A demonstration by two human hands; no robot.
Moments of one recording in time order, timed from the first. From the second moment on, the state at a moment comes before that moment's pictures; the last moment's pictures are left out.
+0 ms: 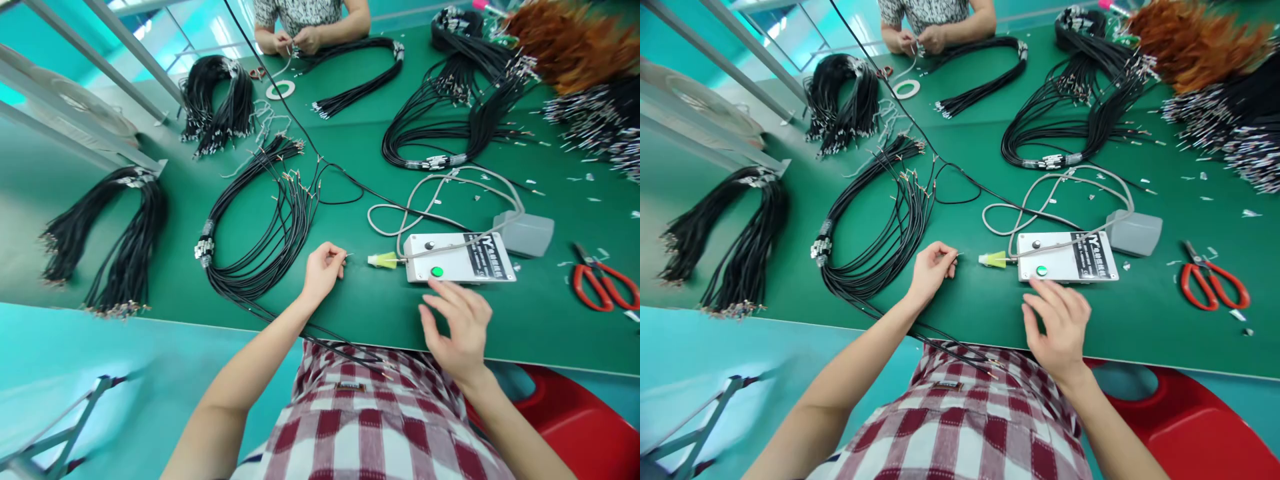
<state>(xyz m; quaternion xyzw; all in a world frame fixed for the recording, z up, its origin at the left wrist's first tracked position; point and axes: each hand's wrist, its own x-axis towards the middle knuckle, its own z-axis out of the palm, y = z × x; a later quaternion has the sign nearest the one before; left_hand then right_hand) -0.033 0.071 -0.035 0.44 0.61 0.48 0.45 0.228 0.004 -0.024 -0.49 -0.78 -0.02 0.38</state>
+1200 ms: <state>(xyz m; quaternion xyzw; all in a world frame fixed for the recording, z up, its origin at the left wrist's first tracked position) 0.008 0.010 0.012 0.44 0.54 0.39 0.60 0.181 0.014 -0.008 -0.47 -0.65 0.42 0.43</state>
